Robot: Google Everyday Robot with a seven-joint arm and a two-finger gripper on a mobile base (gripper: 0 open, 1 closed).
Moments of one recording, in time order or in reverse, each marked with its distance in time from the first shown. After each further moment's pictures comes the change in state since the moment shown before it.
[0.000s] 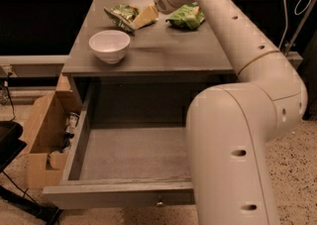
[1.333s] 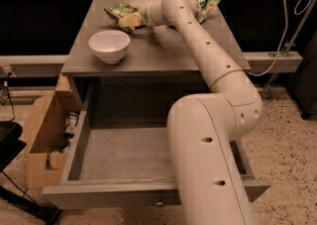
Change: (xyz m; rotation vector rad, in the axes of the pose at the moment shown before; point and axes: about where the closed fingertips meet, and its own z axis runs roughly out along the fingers) arm -0.009 -0.008 0.110 0.026 -0.218 0.286
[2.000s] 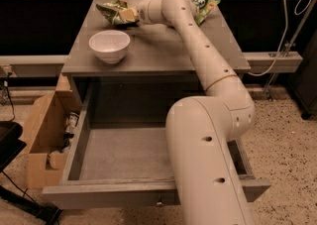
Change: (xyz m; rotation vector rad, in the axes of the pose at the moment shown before) arm -0.023 0.016 0.004 -0.080 -0.115 0.018
